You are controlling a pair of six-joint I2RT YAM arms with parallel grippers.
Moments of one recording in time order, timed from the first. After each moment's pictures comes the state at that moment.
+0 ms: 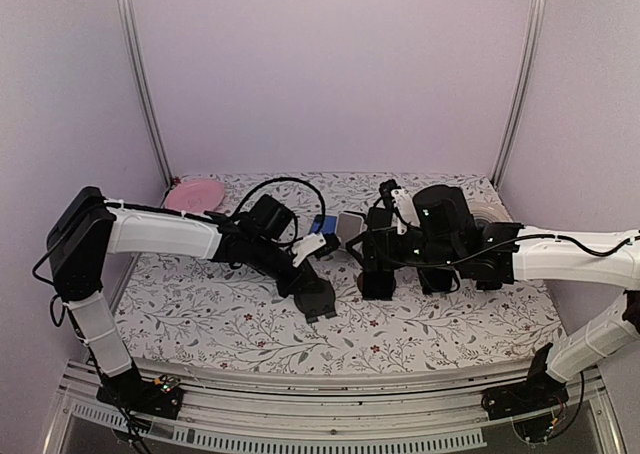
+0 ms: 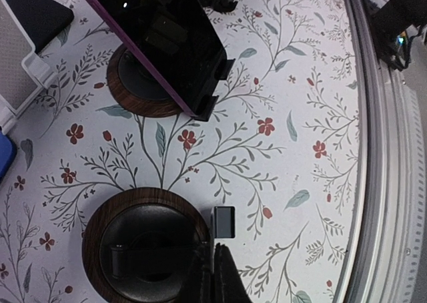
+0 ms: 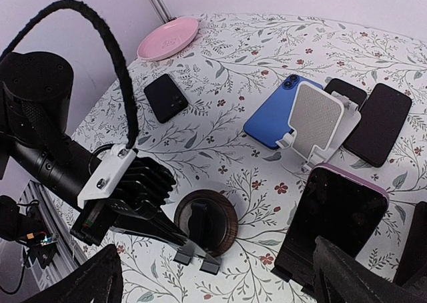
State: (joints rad) left arm -0.80 1.79 1.12 -0.23 0.46 0.23; right arm 0.94 1.38 0.94 -0.06 0.12 0.46
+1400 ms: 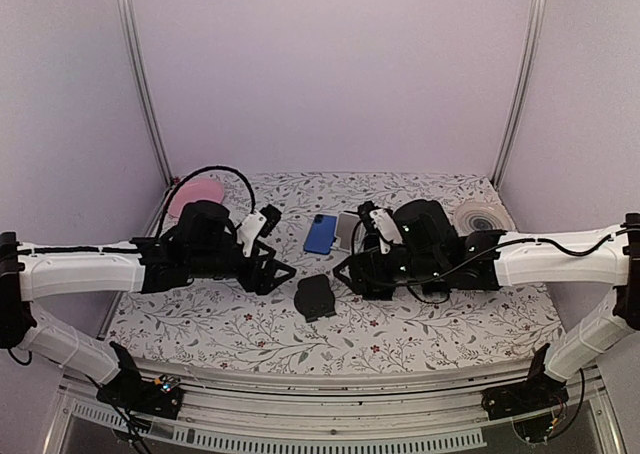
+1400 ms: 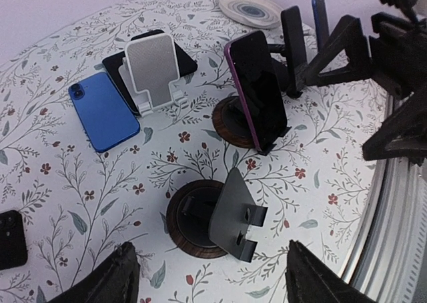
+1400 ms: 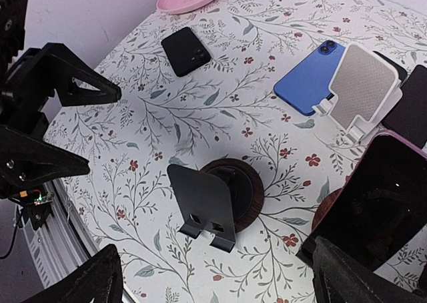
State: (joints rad) left arm -0.79 1.31 0.74 0.03 0.17 -0.07; right arm 0.98 1.46 0.94 -0.07 0.04 0.42
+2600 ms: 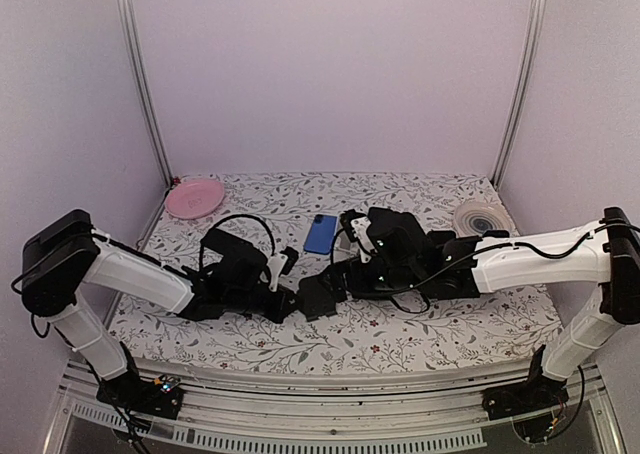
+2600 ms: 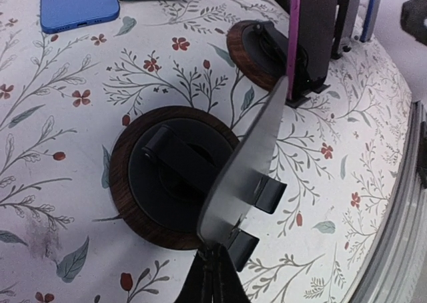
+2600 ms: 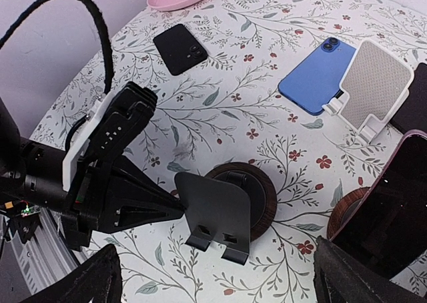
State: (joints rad) left arm -0.91 1.62 0.63 0.32 0.08 -0.43; right arm 1.08 1.57 1.01 -0.05 0.18 0.46
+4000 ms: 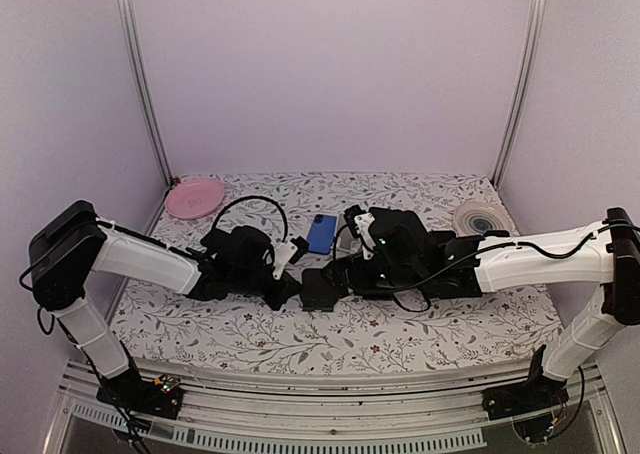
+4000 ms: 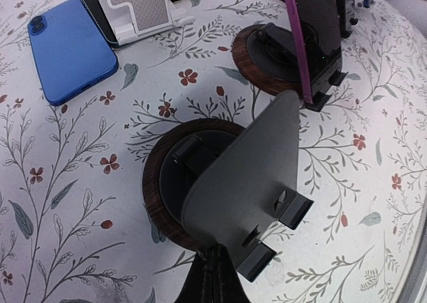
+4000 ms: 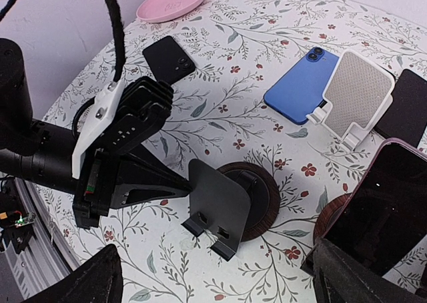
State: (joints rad) left arm -0.82 1.68 0.76 0.20 0.11 -0.08; right arm 1.08 1.56 1.01 -0.05 0.24 0.46
